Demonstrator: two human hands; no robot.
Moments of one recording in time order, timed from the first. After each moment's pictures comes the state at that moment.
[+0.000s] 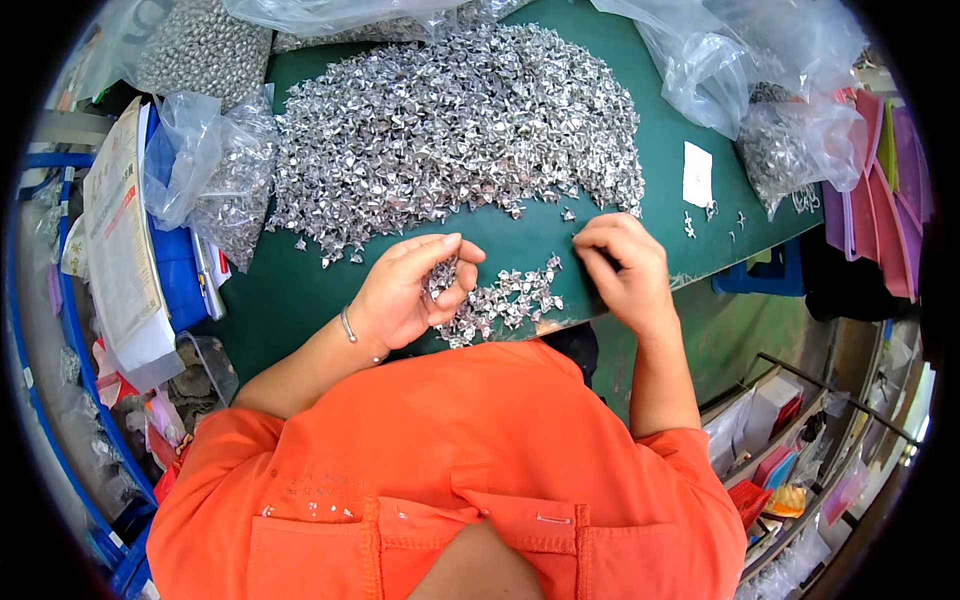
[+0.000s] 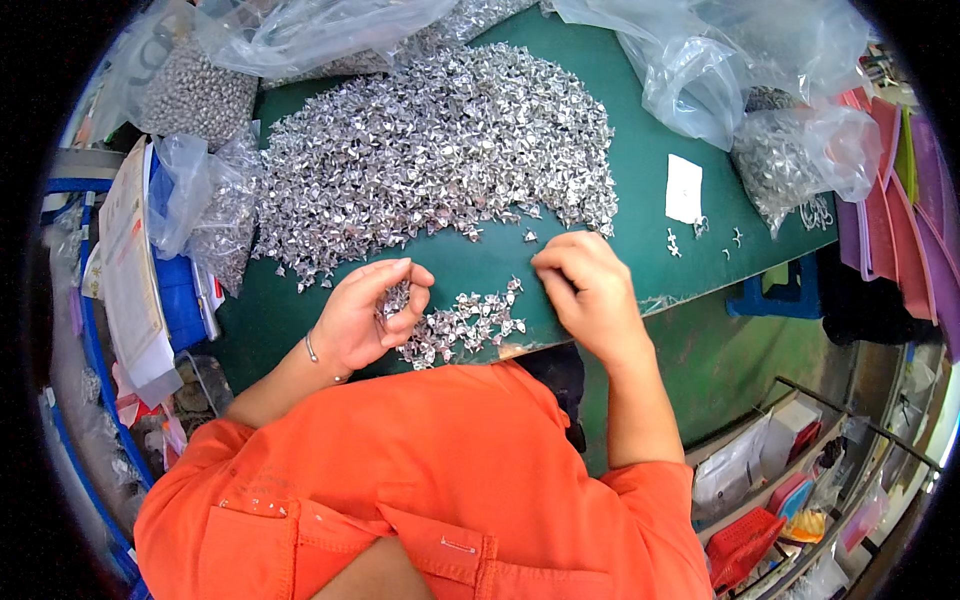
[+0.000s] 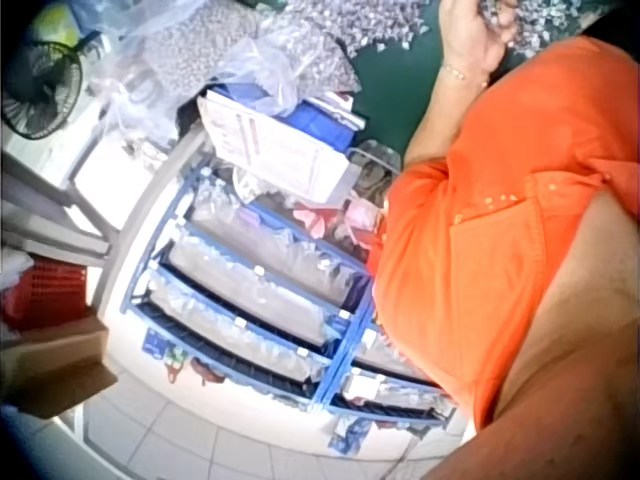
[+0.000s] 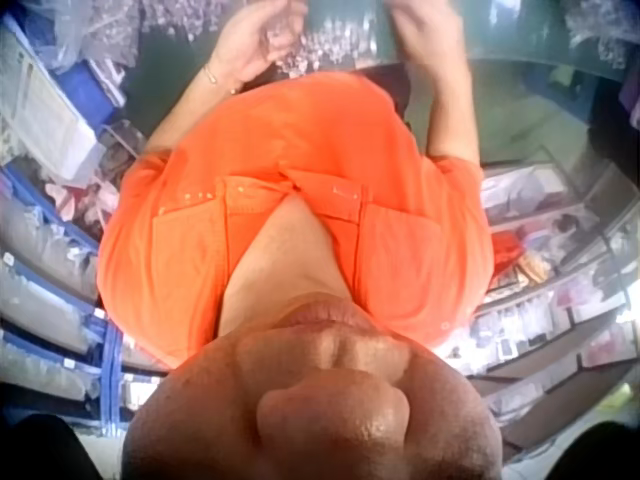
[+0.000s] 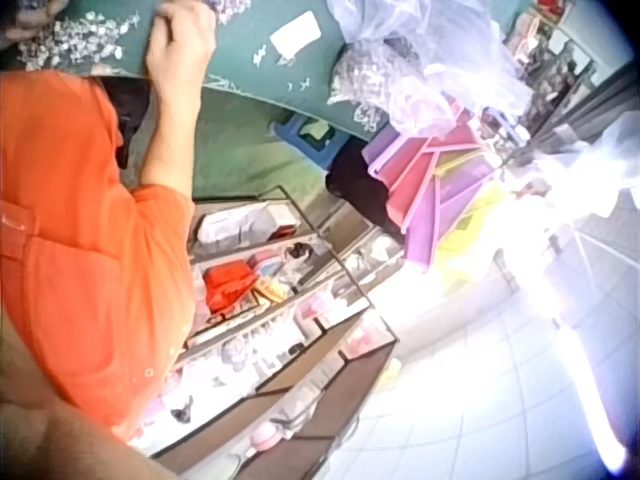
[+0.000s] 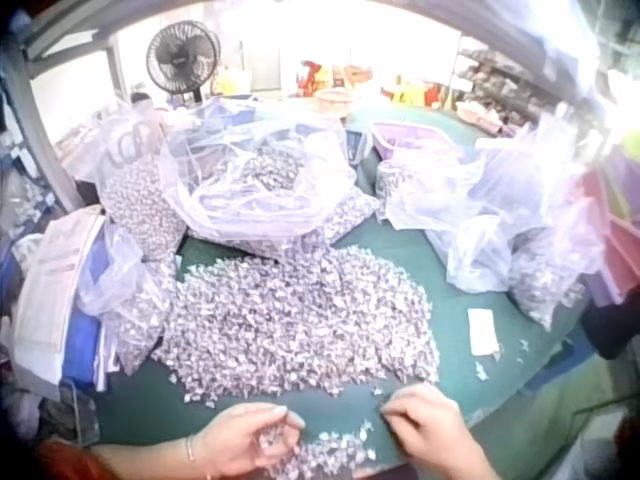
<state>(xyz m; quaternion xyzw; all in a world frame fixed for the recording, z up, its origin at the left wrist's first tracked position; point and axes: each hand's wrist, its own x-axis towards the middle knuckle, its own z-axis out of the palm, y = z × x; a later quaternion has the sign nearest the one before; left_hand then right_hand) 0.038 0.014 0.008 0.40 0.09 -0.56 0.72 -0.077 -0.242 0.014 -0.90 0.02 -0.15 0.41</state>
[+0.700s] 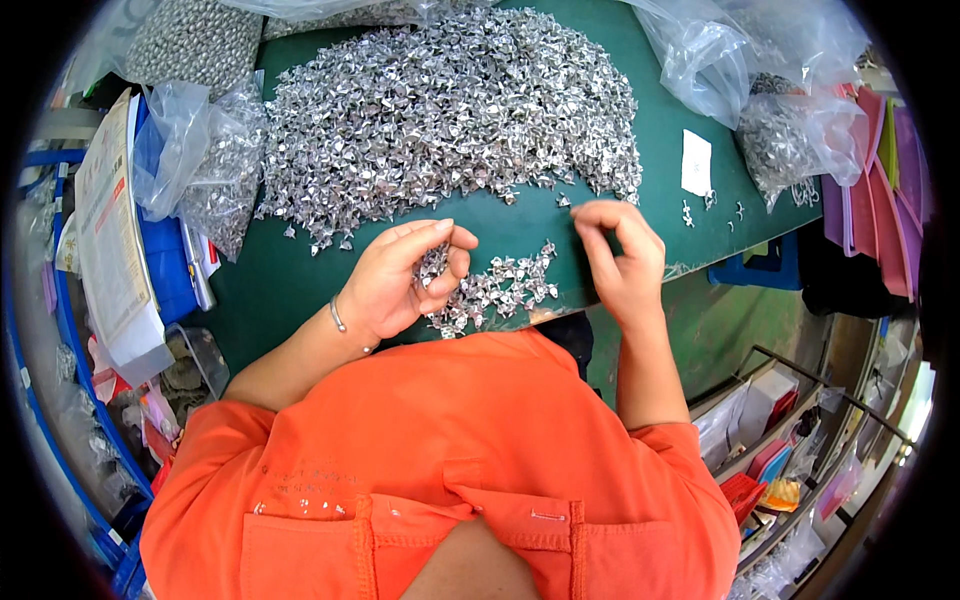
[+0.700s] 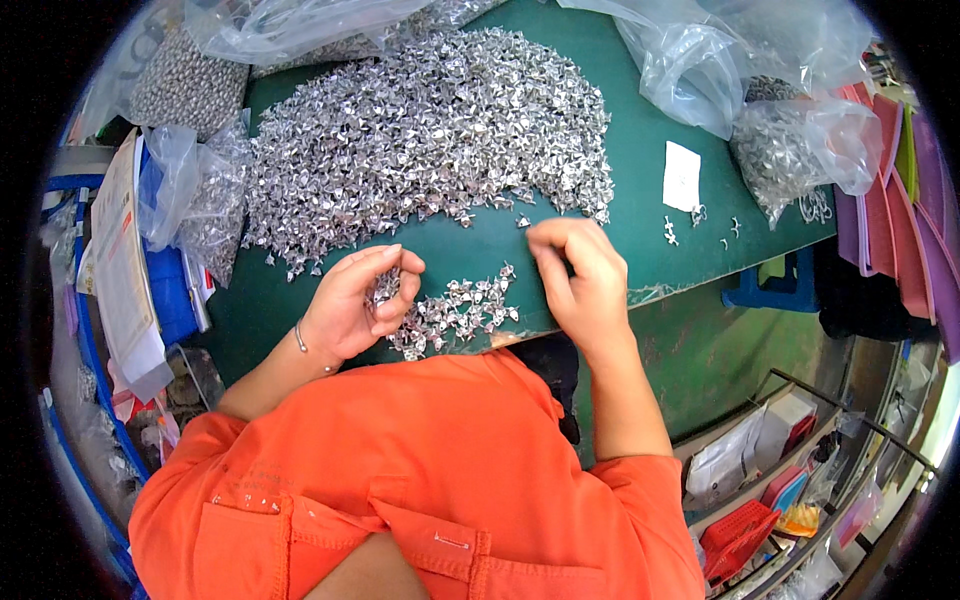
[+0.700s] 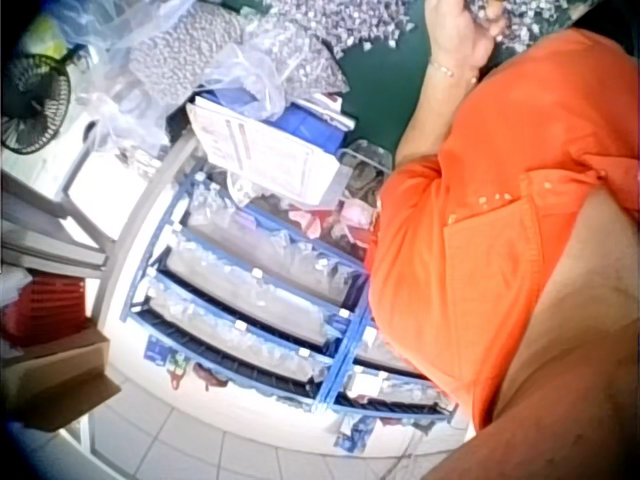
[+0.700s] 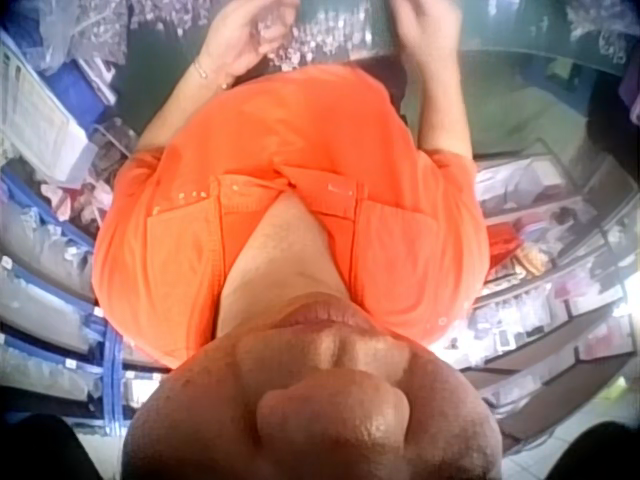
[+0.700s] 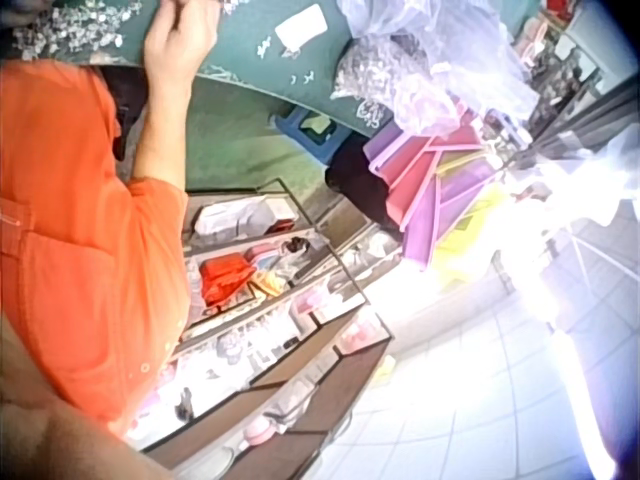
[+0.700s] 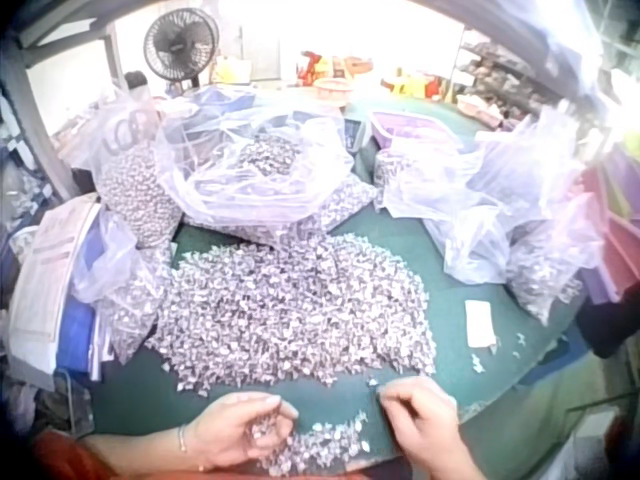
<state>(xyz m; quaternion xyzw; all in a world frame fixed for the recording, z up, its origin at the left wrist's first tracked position) 0.037 0.013 0.011 0.40 0.09 -0.56 0.72 -0.074 -0.233 -0.001 -0.88 0.04 -0.25 0.41</state>
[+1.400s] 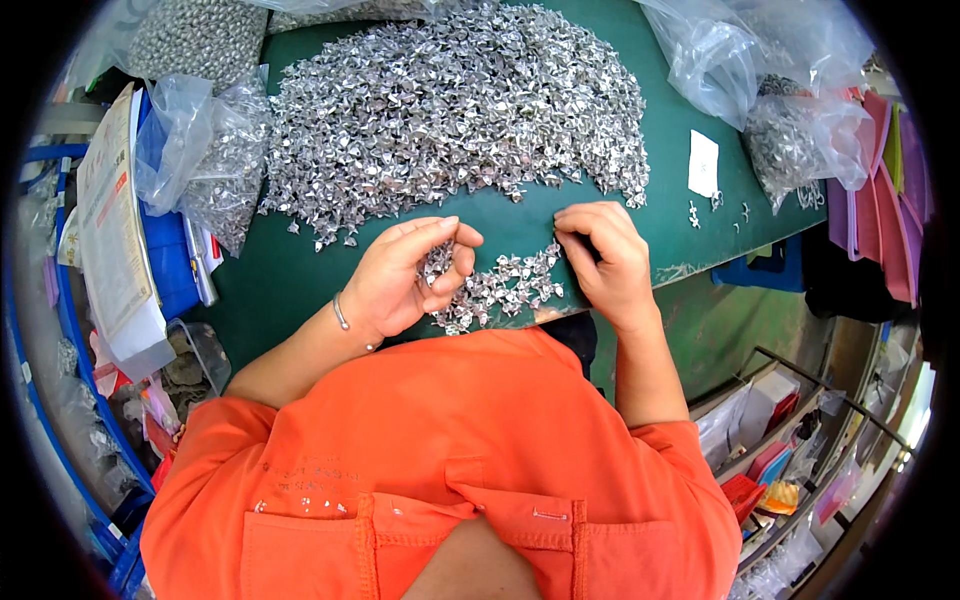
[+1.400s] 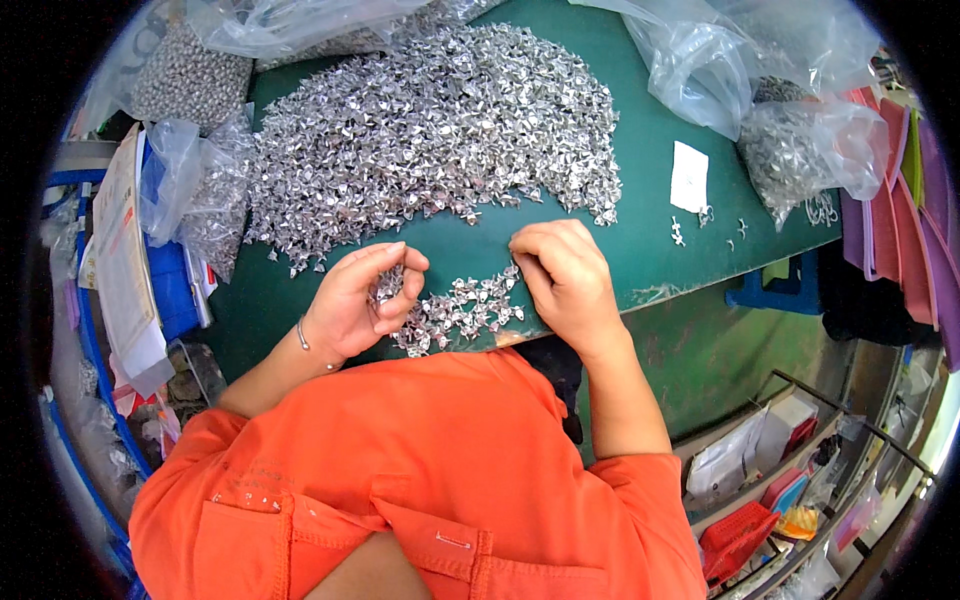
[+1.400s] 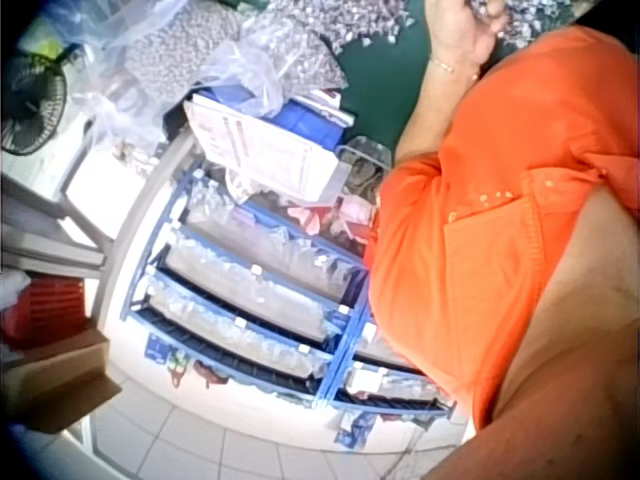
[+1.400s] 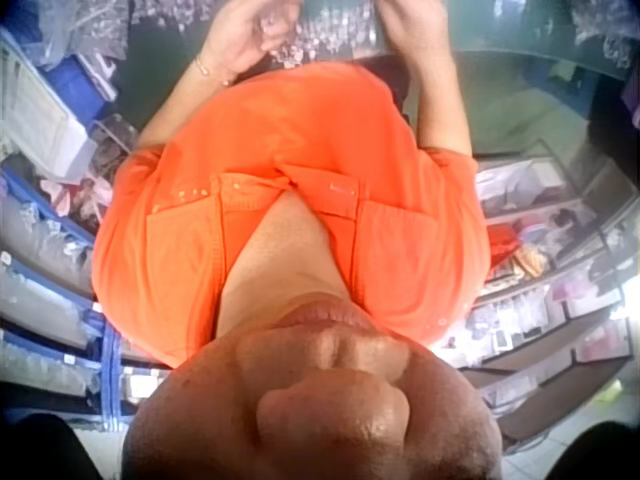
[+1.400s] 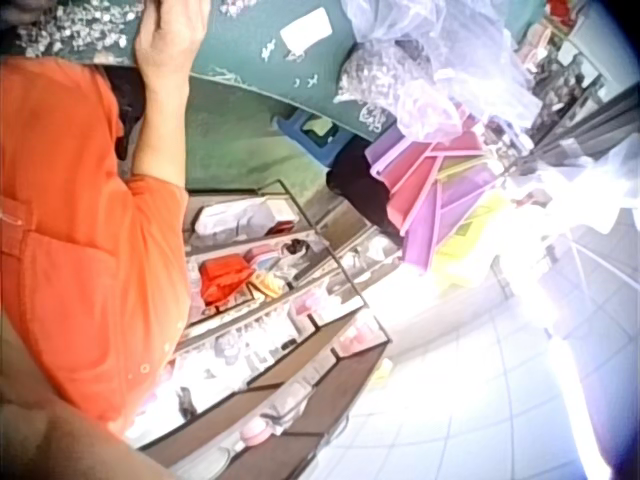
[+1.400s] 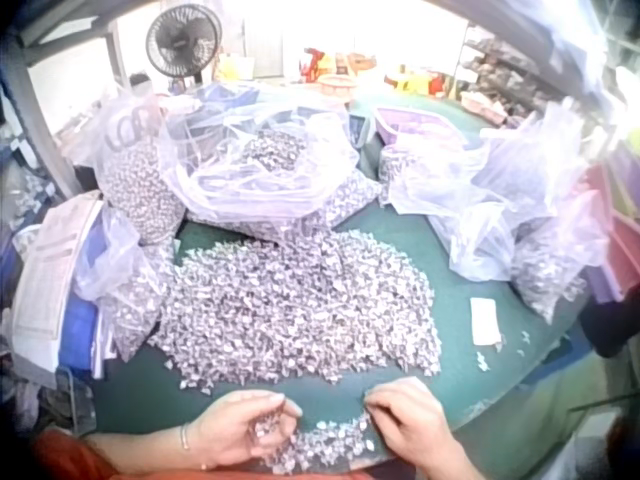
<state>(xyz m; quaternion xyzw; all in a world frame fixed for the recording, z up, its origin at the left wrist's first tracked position) 0.037 0.013 0.010 0.39 0.09 -0.56 0.72 -0.069 -0.228 -0.002 -0.90 -0.03 -0.19 0.39</state>
